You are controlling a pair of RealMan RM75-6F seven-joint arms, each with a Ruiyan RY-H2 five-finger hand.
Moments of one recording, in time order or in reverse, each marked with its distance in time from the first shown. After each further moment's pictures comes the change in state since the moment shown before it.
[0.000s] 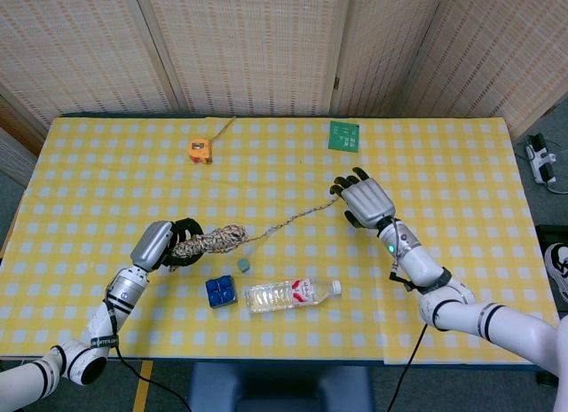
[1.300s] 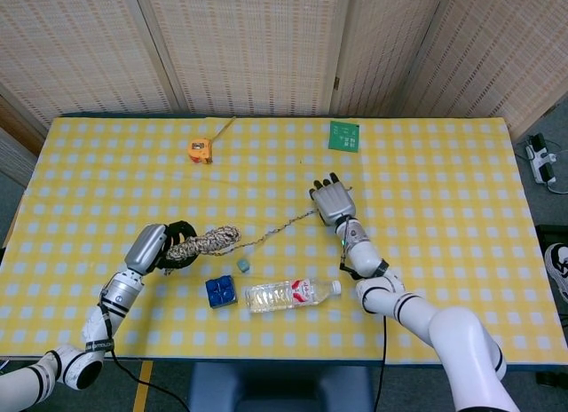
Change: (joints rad) left arm 0.022 0.005 0.013 0.009 -0.009 0.005 -0.017; right arm 0.201 -0.470 -0.045 0.623 0.172 -0.060 -0.054
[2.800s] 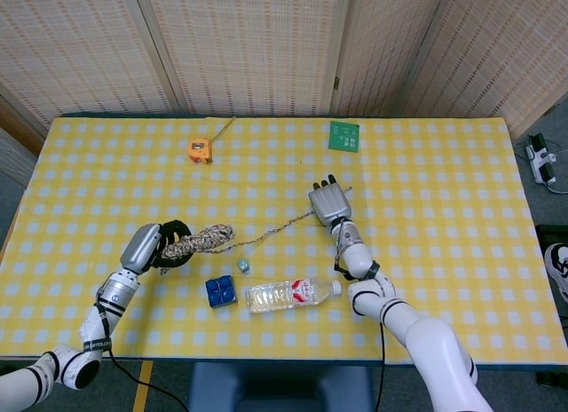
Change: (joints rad) left arm 0.012 -0.003 -0.003 0.025 -0.012 -0.008 -0.020; right arm 0.019 -0.146 0.054 0.240 -0.135 -0.027 0.096
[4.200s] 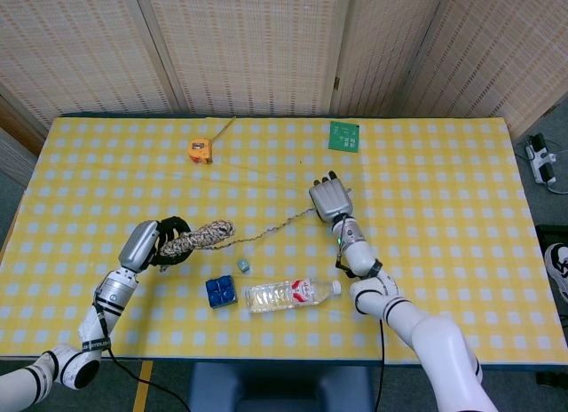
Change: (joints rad) left arm 0.002 0.010 -0.016 -0.020 0.020 0.038 -0.025; right arm -0.022 0.044 0.030 -0.062 -0.058 0.053 0.051
